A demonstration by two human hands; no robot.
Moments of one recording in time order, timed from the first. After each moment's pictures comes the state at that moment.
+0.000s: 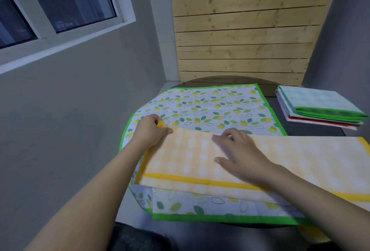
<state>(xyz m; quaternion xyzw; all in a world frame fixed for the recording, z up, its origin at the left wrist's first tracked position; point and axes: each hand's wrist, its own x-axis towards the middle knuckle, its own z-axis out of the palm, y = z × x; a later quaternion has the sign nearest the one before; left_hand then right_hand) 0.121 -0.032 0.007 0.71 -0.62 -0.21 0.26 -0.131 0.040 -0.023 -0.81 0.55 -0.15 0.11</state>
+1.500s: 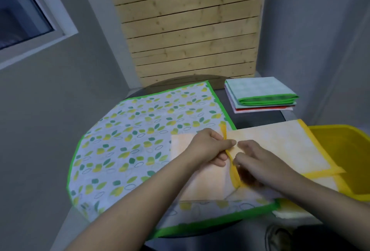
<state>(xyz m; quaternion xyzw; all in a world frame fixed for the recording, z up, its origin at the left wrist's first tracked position) -0.108 0.014 -0.001 0.50 -0.61 -0.58 0.19 -0.228 0.109 0.001 -0.50 0.71 -0.30 0.40</state>
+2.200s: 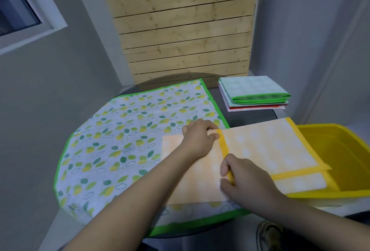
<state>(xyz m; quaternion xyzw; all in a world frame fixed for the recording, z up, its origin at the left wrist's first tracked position) -0.117 -0.016 -0.026 0.49 -0.82 -0.26 0.17 -0.207 0.126 -0.019 -0.66 0.70 -0.19 0.18</state>
